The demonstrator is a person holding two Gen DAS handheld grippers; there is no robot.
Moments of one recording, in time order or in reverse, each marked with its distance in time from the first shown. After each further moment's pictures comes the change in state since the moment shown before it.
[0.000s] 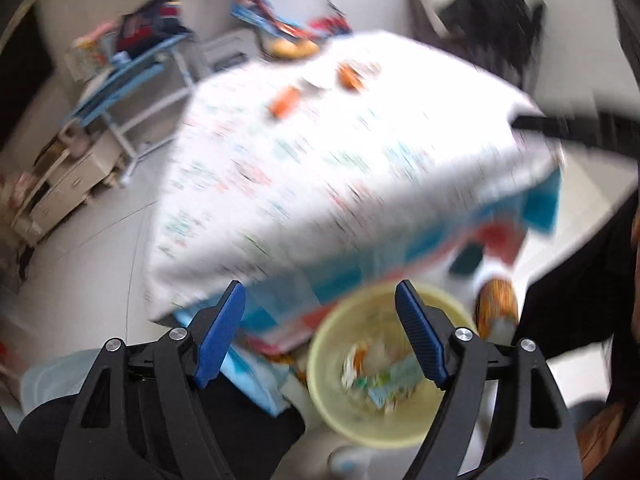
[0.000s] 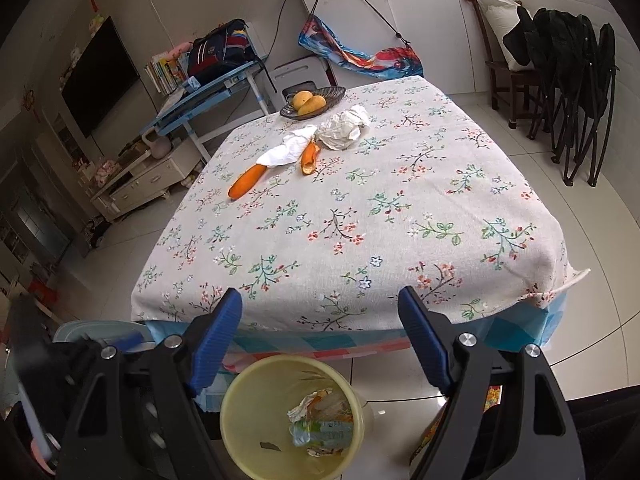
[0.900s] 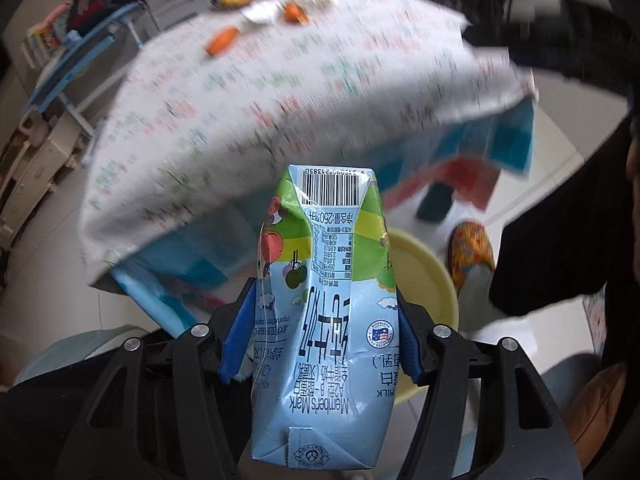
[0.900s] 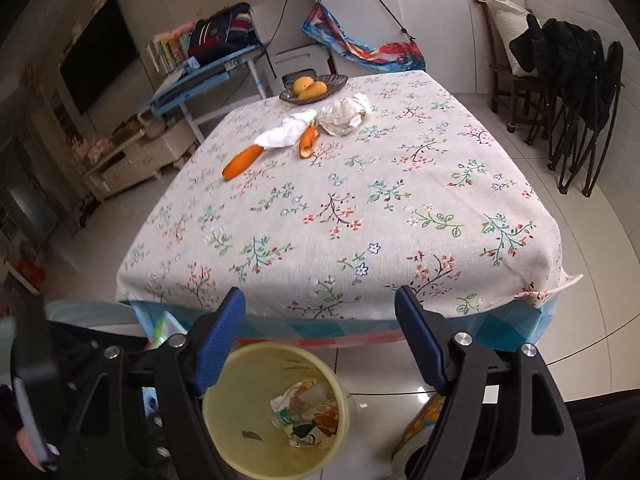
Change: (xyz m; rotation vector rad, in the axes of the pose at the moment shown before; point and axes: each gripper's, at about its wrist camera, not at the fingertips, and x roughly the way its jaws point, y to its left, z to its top) left arm 0.034 -0.040 -0.031 0.130 0.221 -0.129; right arm 0.004 0.002 -0.006 -0.043 0.027 -0.049
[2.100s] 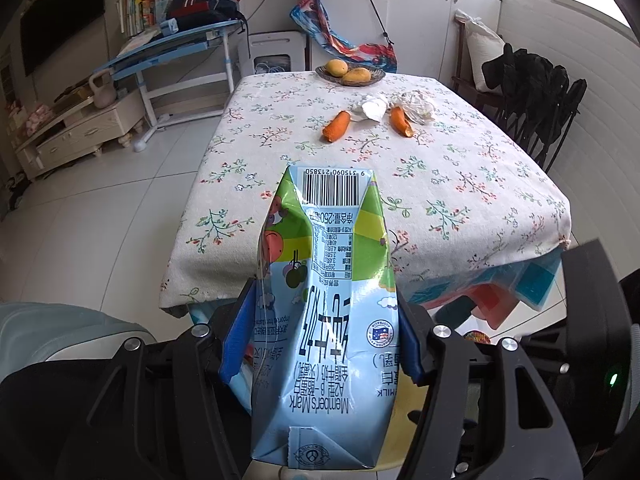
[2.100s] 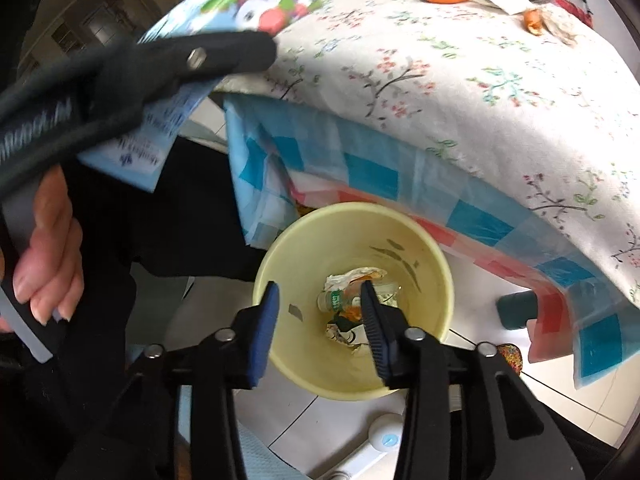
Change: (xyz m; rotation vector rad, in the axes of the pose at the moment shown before) left arm -0.055 0.066 0.014 -0.333 -0.273 0.074; right arm 0.069 0.085 -0.070 -0.432 0.484 0.249
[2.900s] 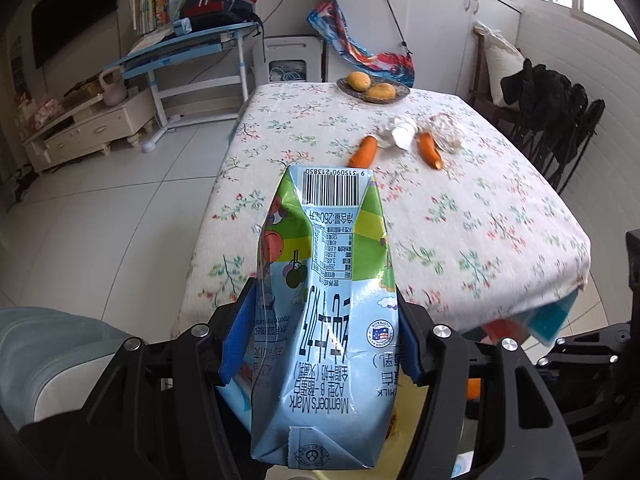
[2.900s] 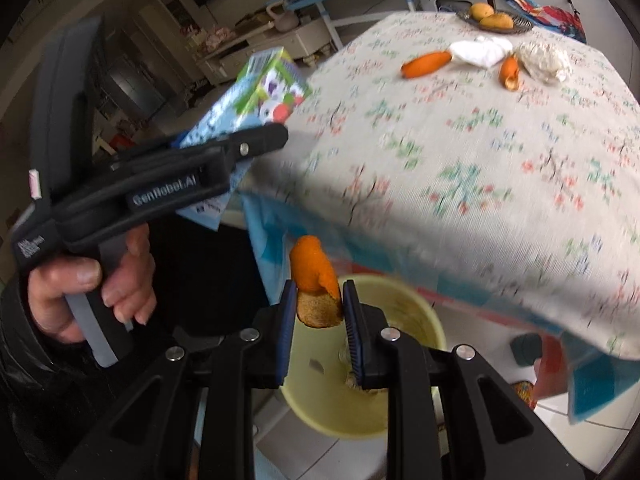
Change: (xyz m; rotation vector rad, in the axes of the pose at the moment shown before) left arm 0.022 0.018 0.037 -0.048 -0.016 0.029; right arm -0.042 -0.023 0.034 0.048 -0.156 0.137
